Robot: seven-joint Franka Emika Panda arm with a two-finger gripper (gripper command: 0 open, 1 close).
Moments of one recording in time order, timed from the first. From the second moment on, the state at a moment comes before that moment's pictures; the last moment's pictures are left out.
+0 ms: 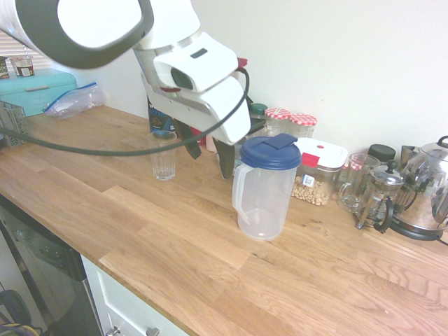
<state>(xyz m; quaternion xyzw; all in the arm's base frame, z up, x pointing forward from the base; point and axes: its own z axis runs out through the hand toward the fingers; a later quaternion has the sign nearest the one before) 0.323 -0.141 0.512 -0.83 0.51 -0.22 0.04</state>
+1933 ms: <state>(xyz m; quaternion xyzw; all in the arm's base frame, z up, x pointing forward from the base) 0.398 -0.155 0.460 -0.85 0.47 -0.22 0.03</state>
